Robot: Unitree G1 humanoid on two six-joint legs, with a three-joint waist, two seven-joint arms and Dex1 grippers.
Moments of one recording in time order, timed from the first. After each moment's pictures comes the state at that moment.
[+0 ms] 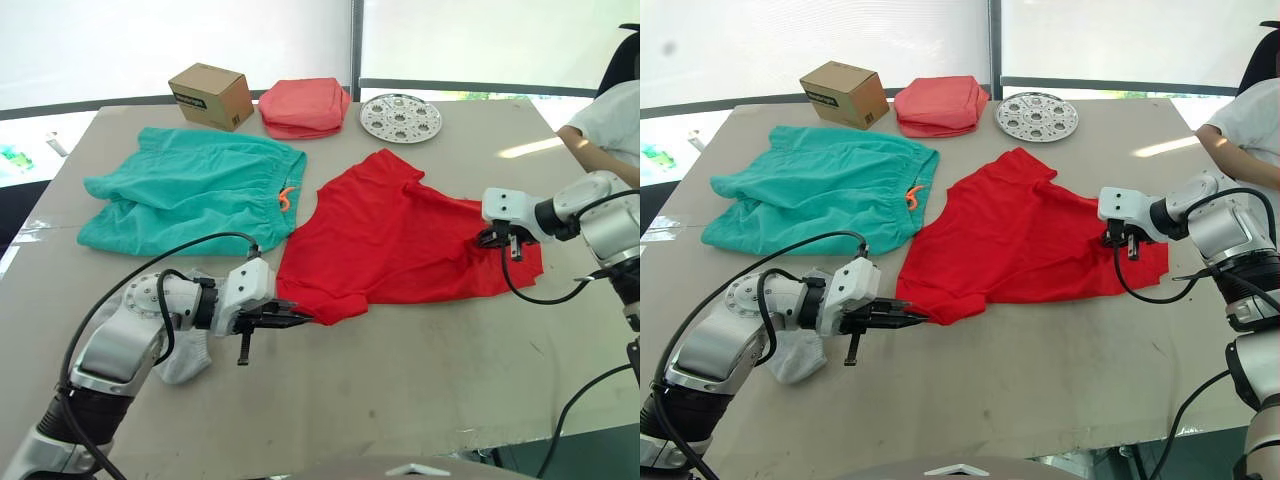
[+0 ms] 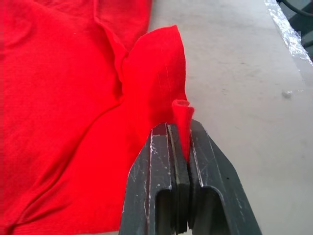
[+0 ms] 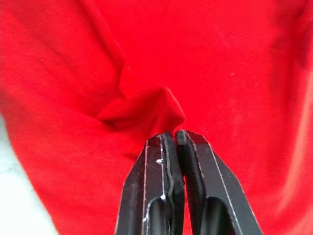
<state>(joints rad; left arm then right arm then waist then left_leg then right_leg) -0.13 0.85 -0.05 -0.27 -0.42 0.34 -1.27 -0.83 -0.85 0.38 0.44 -0.11 0.21 1.36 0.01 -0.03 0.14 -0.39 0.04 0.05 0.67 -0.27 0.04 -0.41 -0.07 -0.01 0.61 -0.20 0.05</state>
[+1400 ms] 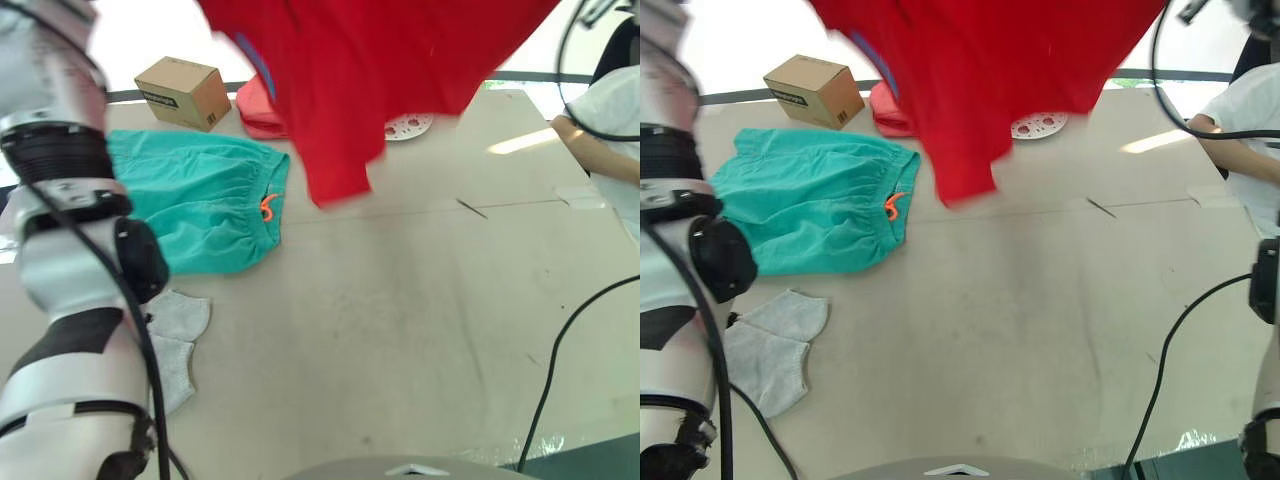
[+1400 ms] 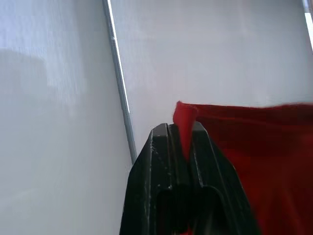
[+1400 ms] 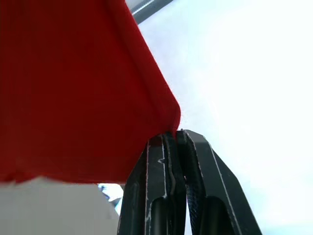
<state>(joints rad) -1.29 0.78 0.27 0.57 -0.51 0.12 -0.81 -1.27 -0.93 0.06 0.48 -0.13 0.10 0.73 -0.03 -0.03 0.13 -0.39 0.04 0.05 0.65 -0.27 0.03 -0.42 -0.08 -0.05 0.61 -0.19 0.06</state>
